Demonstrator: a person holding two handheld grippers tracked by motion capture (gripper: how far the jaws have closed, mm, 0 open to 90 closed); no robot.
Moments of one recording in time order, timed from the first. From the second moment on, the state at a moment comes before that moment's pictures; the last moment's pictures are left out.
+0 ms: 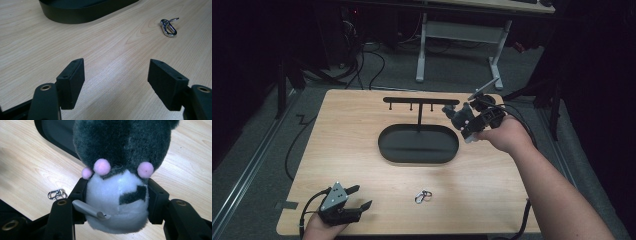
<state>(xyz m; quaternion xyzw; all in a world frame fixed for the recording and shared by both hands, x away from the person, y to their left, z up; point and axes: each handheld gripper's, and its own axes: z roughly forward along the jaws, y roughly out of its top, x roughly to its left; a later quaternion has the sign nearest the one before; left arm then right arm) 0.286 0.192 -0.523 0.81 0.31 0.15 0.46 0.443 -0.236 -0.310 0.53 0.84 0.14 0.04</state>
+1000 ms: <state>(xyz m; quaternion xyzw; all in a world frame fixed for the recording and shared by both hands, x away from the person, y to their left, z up) 0.285 0.190 -0.525 0.82 0.31 0.15 0.46 0.452 -0.250 -0.368 0.55 0.82 0.15 0.04</state>
